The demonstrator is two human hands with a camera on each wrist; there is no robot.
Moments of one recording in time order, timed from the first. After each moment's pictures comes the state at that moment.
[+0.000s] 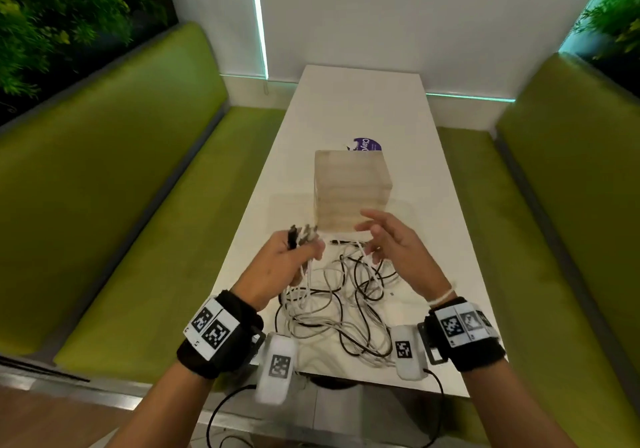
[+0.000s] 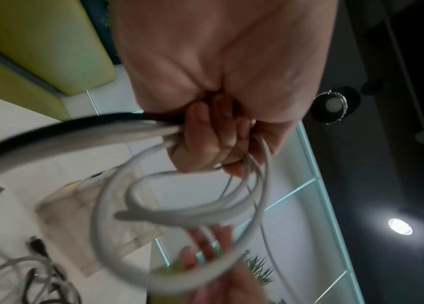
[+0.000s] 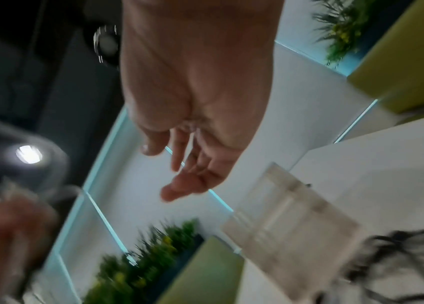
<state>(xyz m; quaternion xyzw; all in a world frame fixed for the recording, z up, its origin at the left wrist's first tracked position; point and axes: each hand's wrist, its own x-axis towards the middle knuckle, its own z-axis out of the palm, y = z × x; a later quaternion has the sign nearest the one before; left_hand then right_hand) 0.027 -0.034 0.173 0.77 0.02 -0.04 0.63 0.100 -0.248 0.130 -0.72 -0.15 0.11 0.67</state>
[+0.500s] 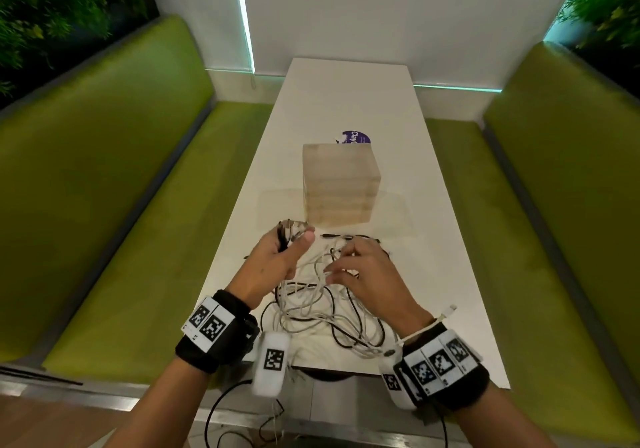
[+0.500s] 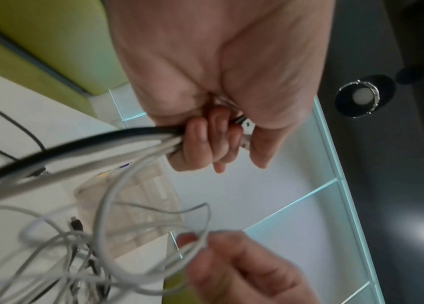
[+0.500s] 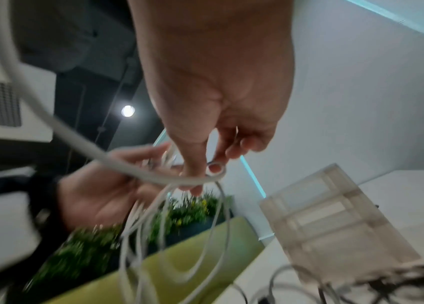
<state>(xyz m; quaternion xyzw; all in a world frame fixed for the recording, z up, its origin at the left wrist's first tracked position) 0.034 -0.038 0.149 0.73 0.02 -0.04 0.68 0.056 -0.228 0.112 -0.89 -0.27 -0.04 0.37</state>
